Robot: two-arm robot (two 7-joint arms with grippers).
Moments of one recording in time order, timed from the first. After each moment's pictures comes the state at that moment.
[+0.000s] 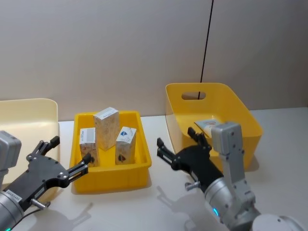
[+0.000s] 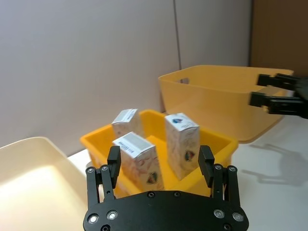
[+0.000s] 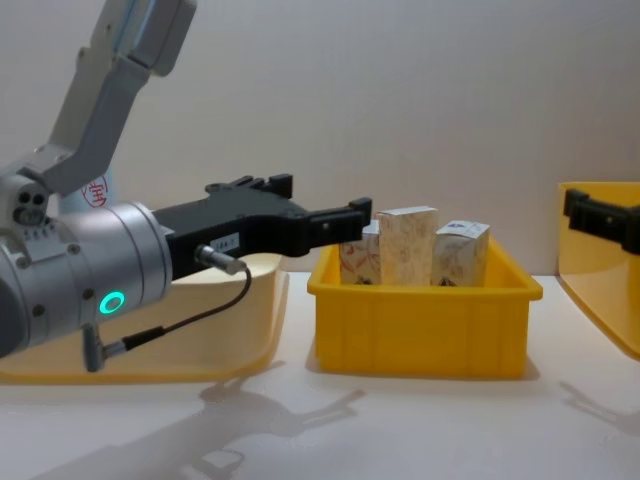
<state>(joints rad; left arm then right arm) -0.35 0.35 0.46 -1.51 -0.36 -0.04 -0.34 0.06 0.32 -0.22 -1.71 0.24 0.03 0.02</state>
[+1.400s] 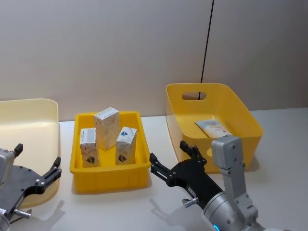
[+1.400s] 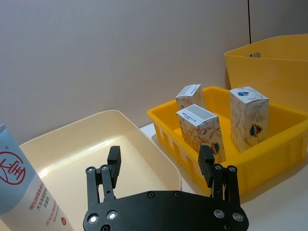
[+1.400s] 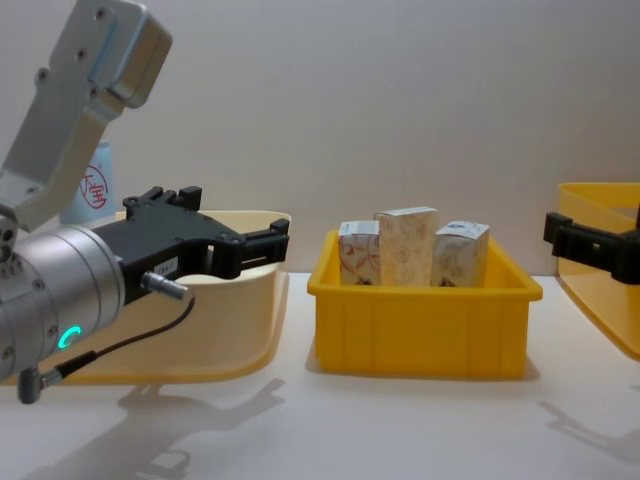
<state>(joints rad) -0.24 0.38 0.45 -1.63 -0.20 0.01 -0.01 -0.01 0.34 -0.23 -1.77 0.29 0.03 0.07</state>
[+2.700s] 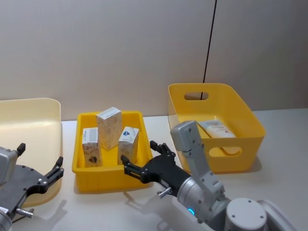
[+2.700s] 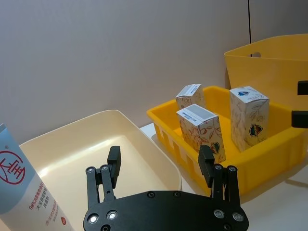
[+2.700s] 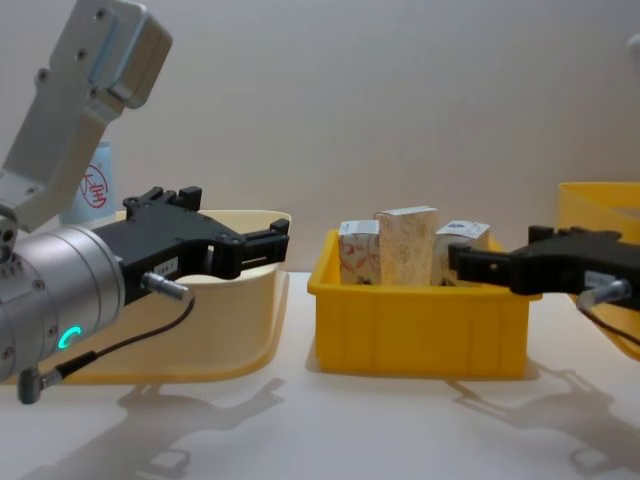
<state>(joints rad) -0.24 0.38 0.45 -1.63 -0.20 0.01 -0.01 0.19 0.30 -0.31 -1.61 0.25 0.20 0.19</state>
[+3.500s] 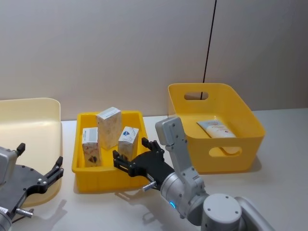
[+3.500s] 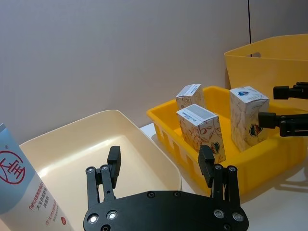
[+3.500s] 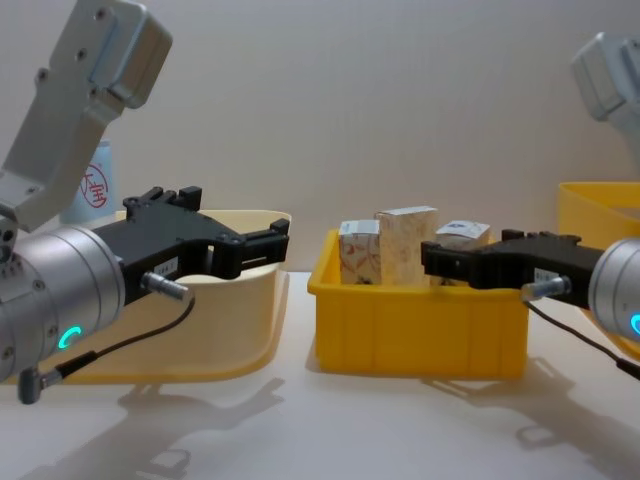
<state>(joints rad) -0.24 0.38 0.45 -1.63 -0.20 0.01 -0.01 0.25 0.19 -0.33 -1.51 0.20 0.20 0.12</state>
